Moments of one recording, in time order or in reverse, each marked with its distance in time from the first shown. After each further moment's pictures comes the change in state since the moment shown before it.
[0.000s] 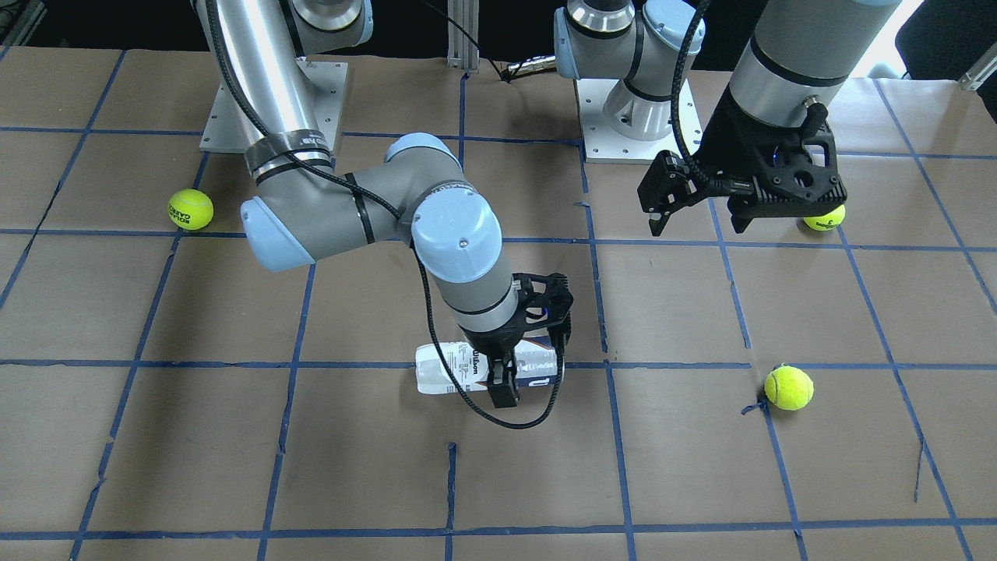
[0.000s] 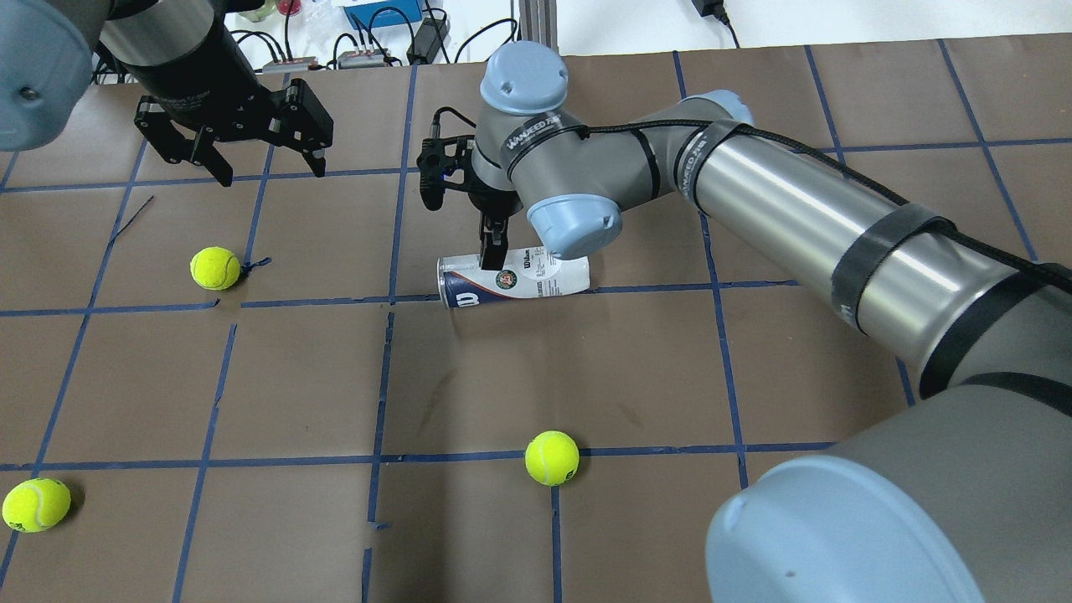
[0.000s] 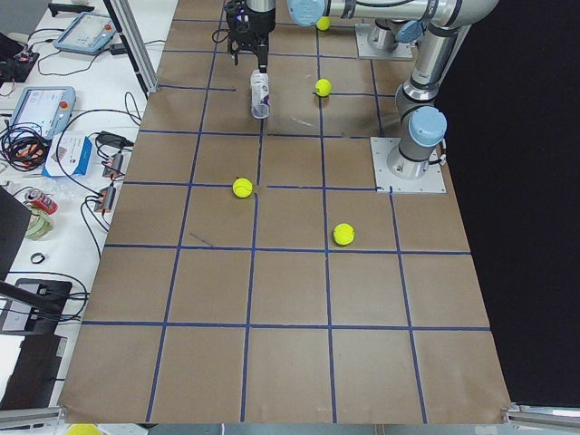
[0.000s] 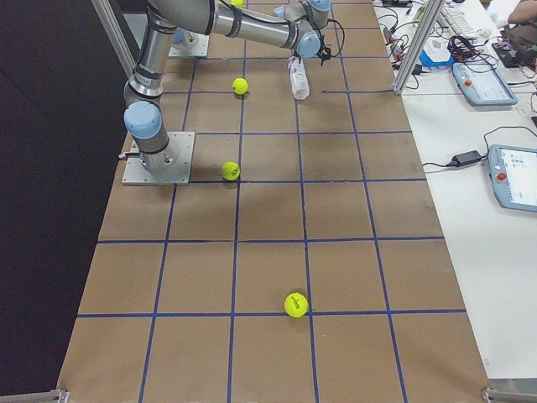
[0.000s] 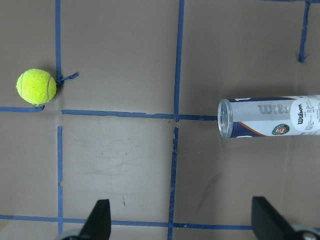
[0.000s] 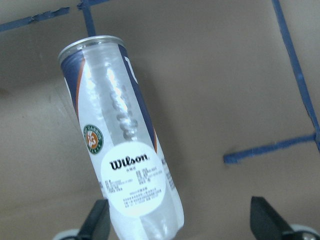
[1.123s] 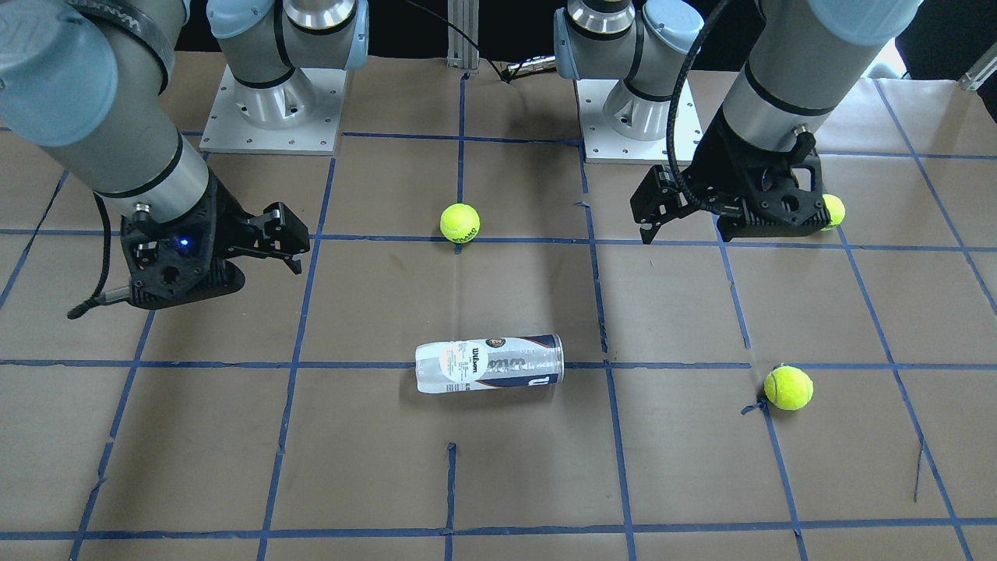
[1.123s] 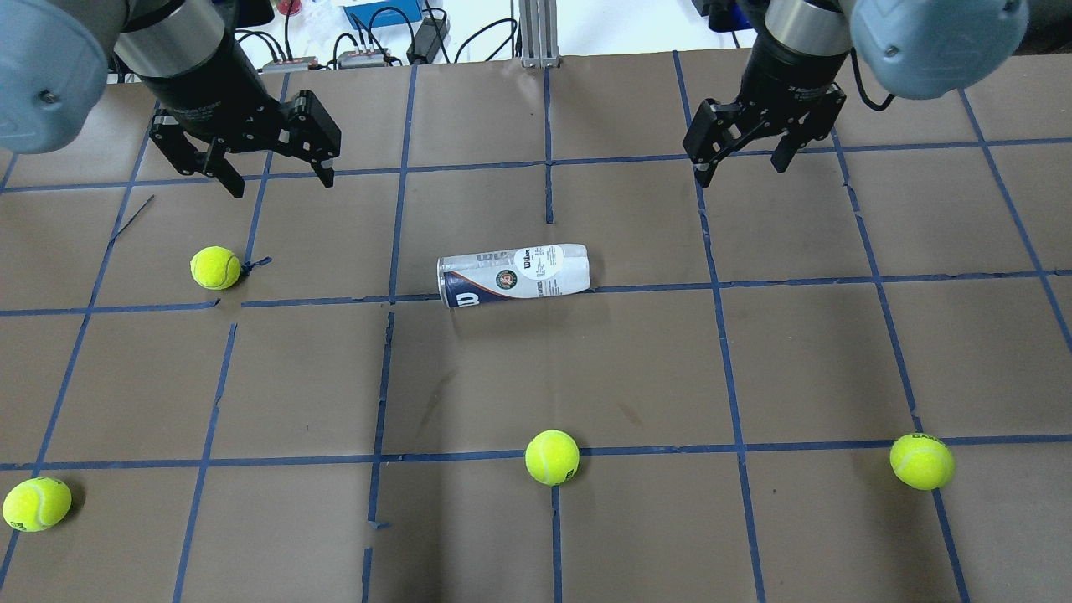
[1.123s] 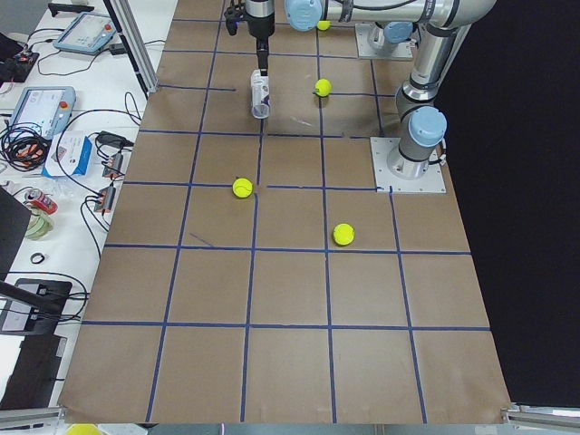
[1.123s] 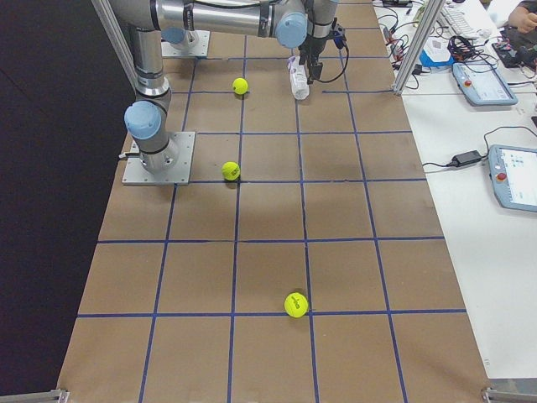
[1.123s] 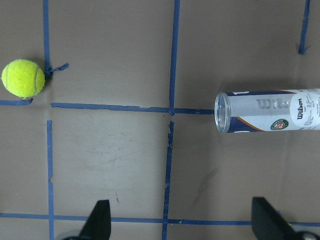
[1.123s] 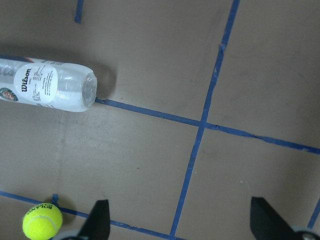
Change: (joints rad) left arm 0.011 -0.025 -0.042 -0.002 -0.043 0.002; right arm -0.276 -0.278 0.003 0.447 -0.111 0.818
